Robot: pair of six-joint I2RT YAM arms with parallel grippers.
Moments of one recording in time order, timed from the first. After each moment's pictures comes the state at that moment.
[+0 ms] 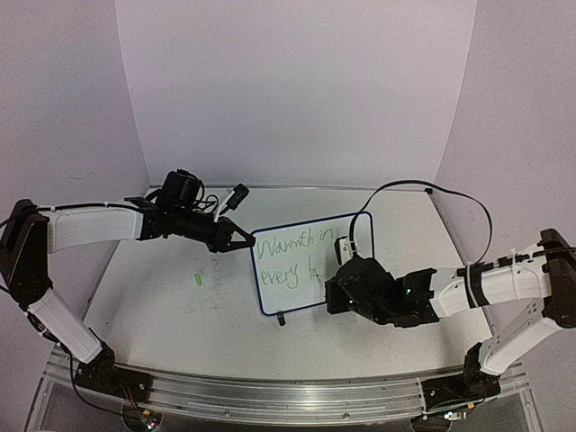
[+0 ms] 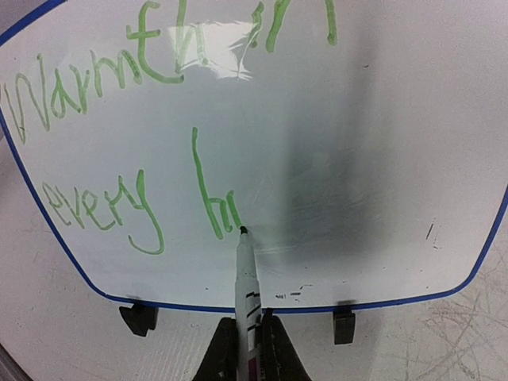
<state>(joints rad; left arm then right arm) -0.59 1.55 1.04 -0.14 0.70 -0.02 1.14 1.47 0.77 -0.04 0.53 0.68</state>
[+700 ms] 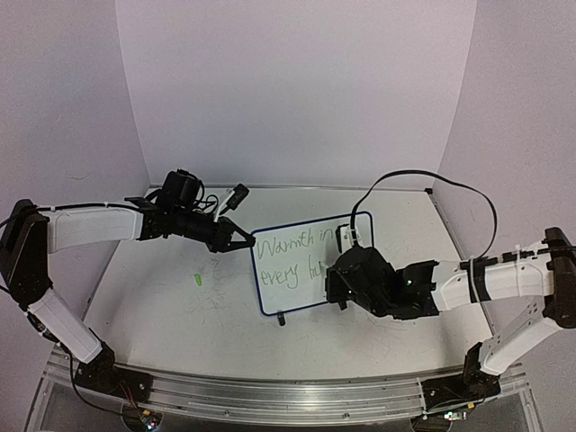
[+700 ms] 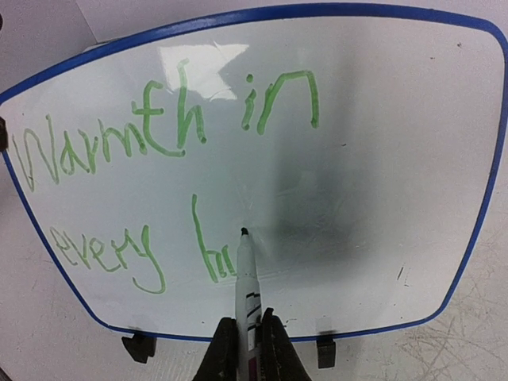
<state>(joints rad) -0.59 1.55 1.04 -0.14 0.70 -0.02 1.12 1.47 0.83 -0.07 0.60 0.63</state>
